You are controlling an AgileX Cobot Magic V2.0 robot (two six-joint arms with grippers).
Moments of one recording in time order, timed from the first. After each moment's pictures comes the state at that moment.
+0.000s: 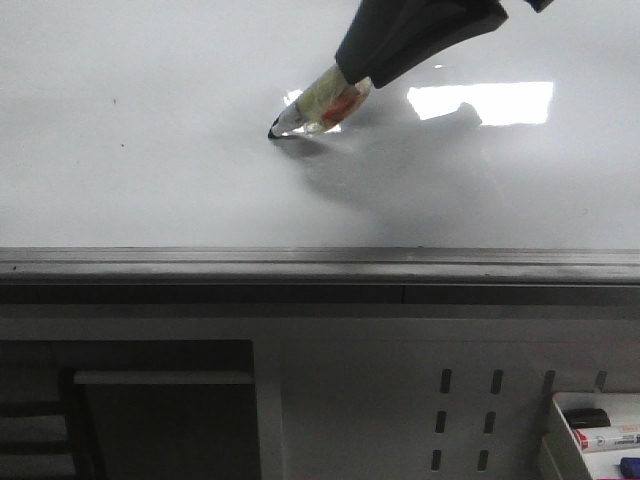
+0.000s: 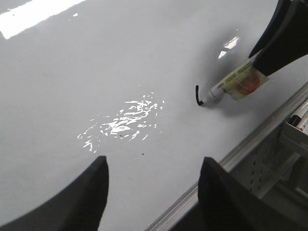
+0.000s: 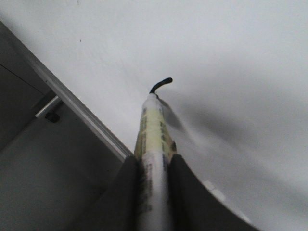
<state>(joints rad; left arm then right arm) -0.38 0.73 -0.70 -0.51 0.48 0.74 0.46 1.39 -1.14 0.48 0.65 -0.45</state>
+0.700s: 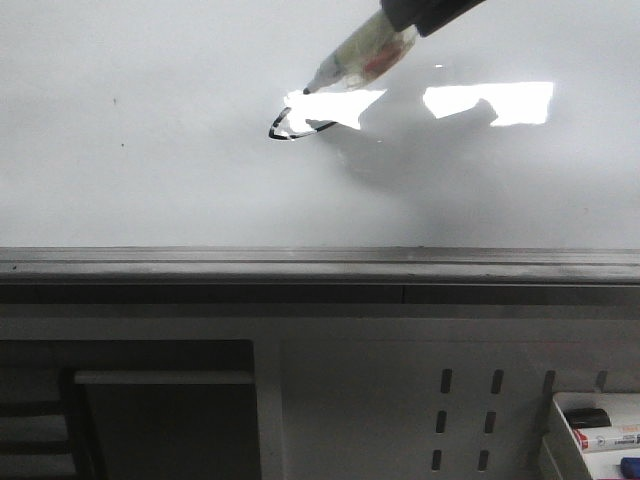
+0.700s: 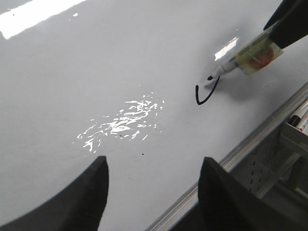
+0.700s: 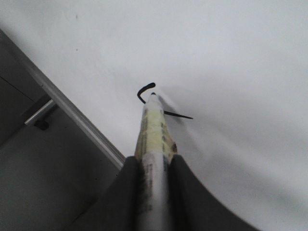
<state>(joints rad) -0.38 0.73 -0.70 -0.51 0.48 0.74 0.42 1.32 -1.14 0.49 0.68 -0.50</state>
